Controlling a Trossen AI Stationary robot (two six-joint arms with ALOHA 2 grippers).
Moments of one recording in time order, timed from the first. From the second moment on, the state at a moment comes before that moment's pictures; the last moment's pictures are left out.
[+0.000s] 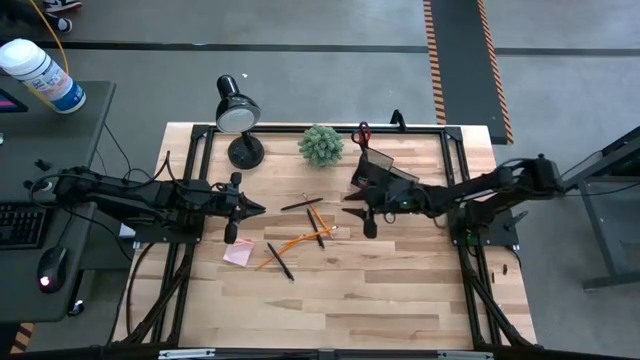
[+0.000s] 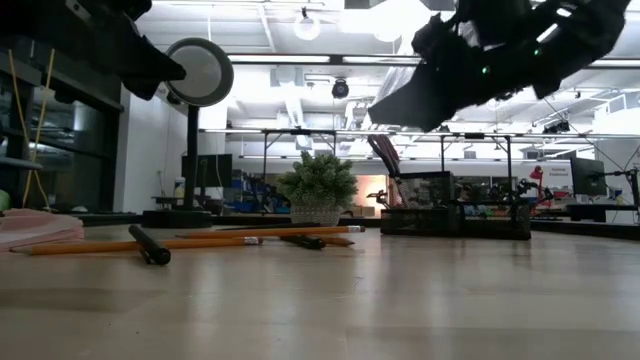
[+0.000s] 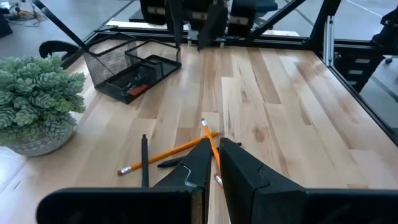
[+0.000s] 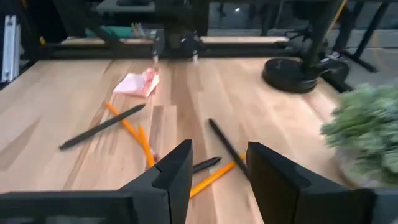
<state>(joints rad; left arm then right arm) 0.00 0.59 0.37 -0.13 -0.14 -0.08 -0.03 1.41 0.51 0.63 0.05 0.00</state>
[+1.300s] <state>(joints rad) 0.00 0.59 0.37 -0.22 -0.14 -0.09 0.01 1.93 1.21 -0.23 -0.09 -0.33</state>
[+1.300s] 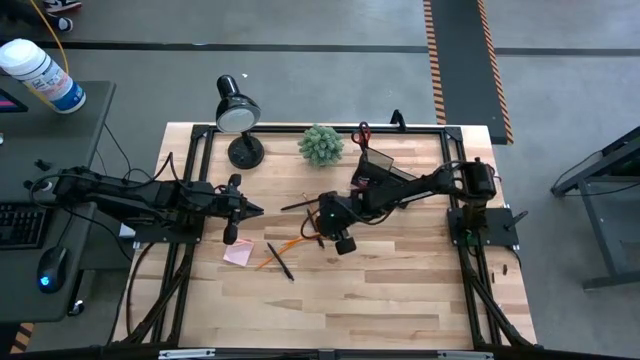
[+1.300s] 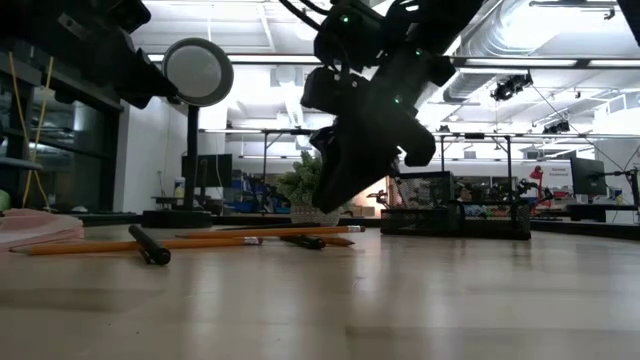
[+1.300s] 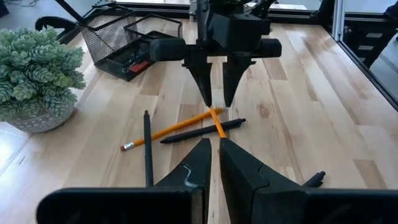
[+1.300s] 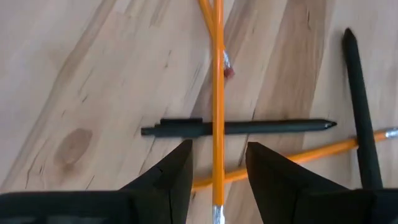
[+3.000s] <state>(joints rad) 0.00 0.59 0.37 -0.22 -0.14 -0.08 0.01 1.93 1.20 -0.40 -0.03 -0.32</state>
